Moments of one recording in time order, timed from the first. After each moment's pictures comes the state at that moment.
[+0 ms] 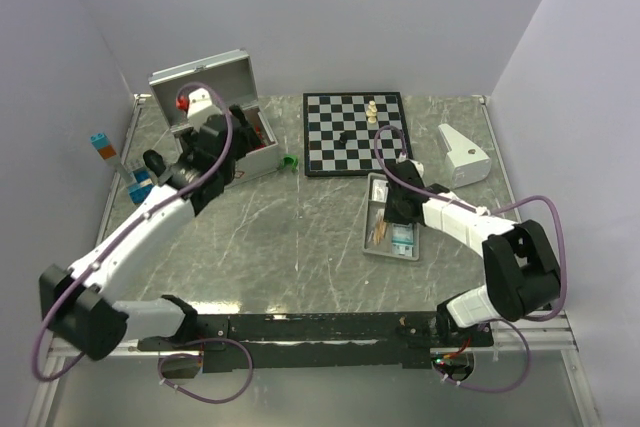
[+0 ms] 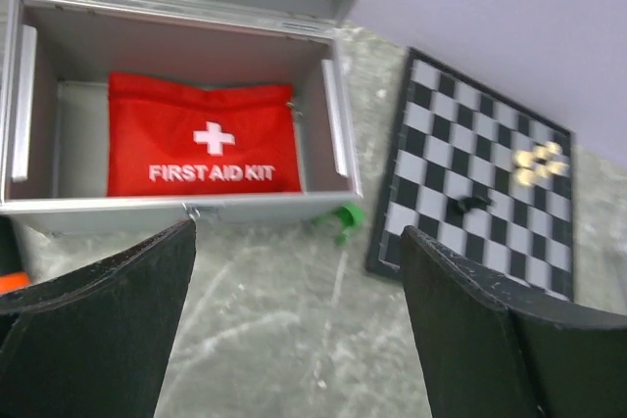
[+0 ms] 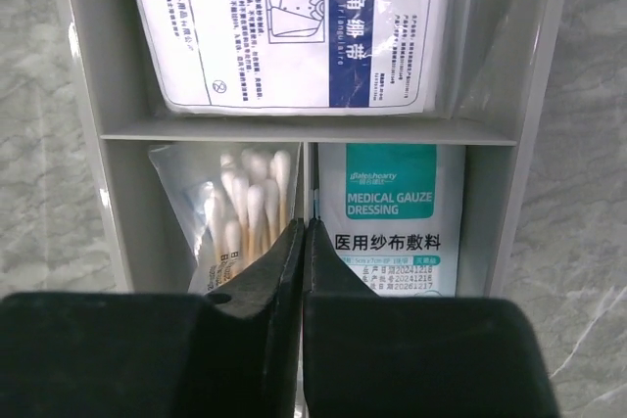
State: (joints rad) left arm -0.55 1.21 1.12 -0.32 -0.62 -0.69; right arm 0.40 1.43 0.78 -0.41 0.20 0.53
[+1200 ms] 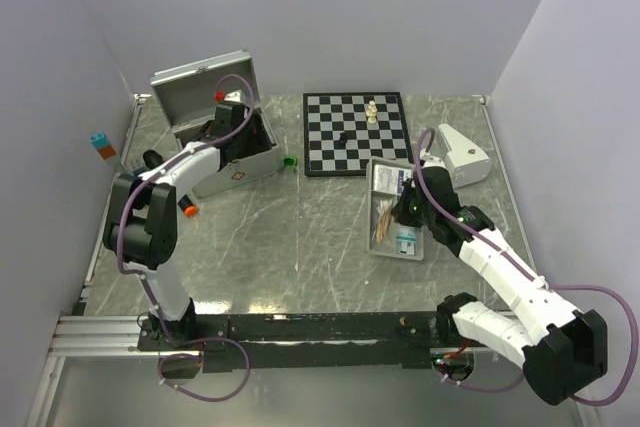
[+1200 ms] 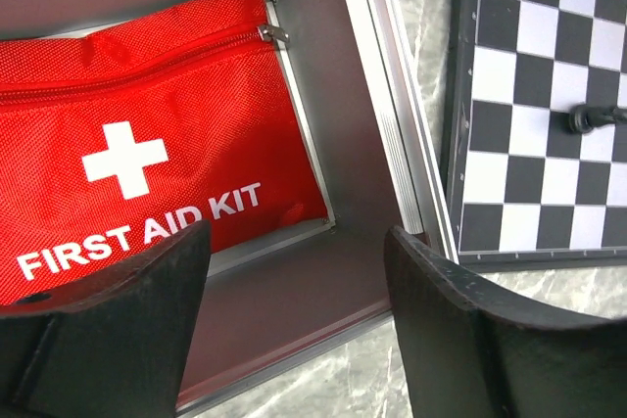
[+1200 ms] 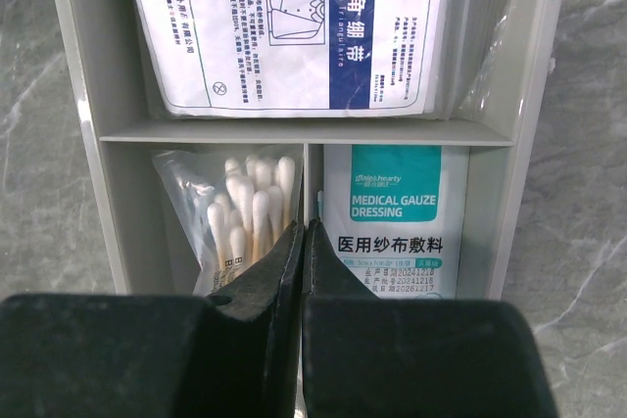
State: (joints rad) left arm -0.28 1.79 1.28 -0.17 -0.05 -0.49; right arm 0.42 0.96 0.73 -0.52 0.08 0.52
